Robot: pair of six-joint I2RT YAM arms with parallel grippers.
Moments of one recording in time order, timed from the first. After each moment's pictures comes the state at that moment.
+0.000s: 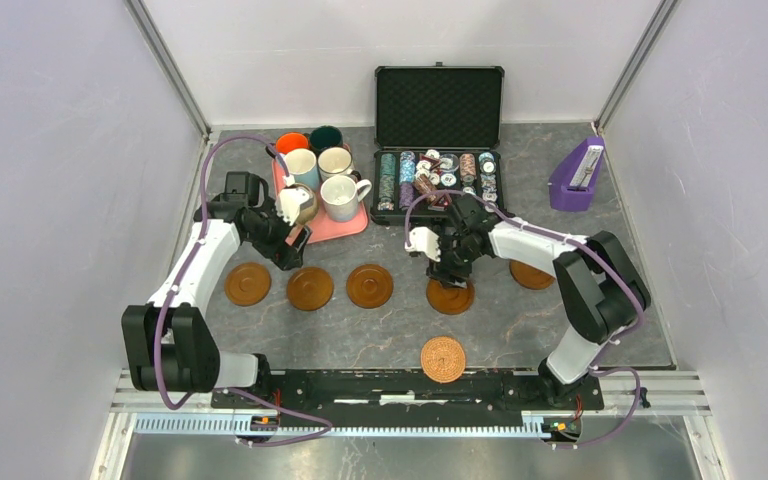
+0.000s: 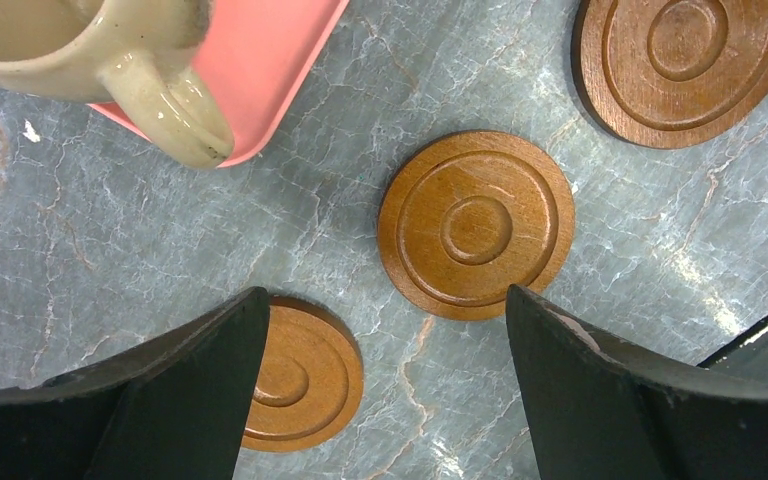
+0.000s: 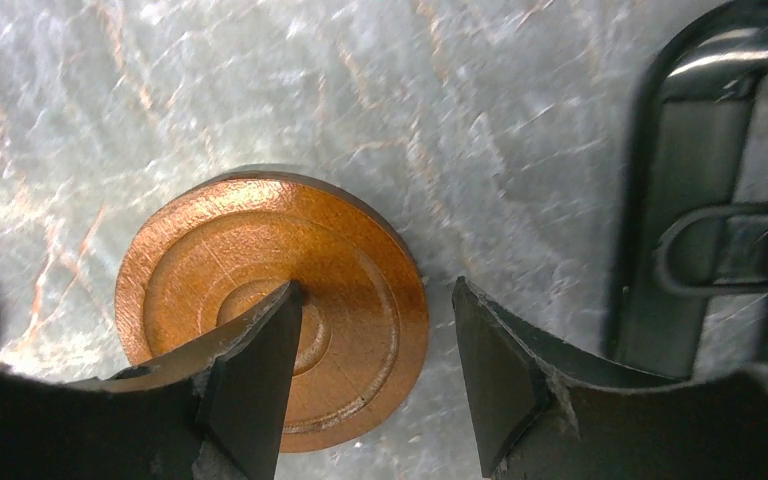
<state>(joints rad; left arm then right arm) -0.03 1.35 1.03 -0.84 0.37 0.64 0.53 1.68 0.97 -0.52 -0.42 -0.90</state>
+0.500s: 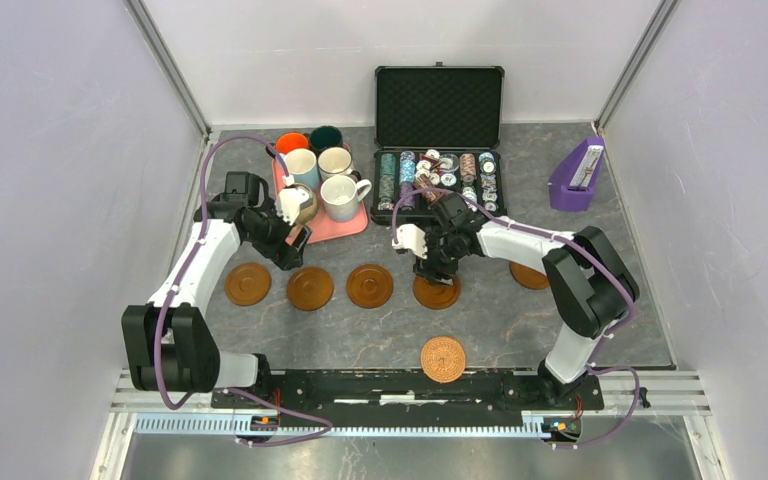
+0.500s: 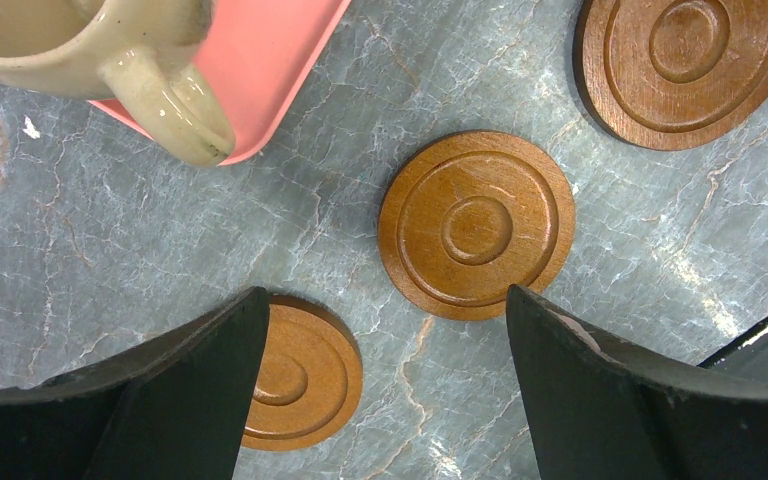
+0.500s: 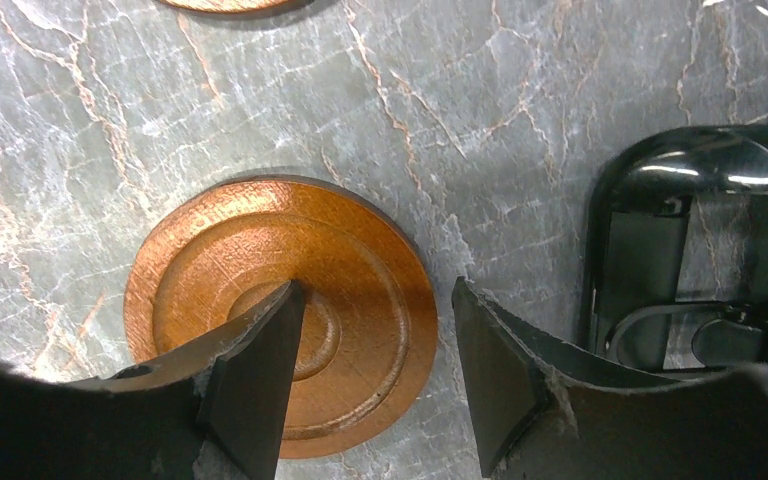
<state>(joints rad) -0.03 1.35 1.03 -0.83 0.37 0.63 0.59 1.75 1.04 -0.44 -0.41 -0.83</state>
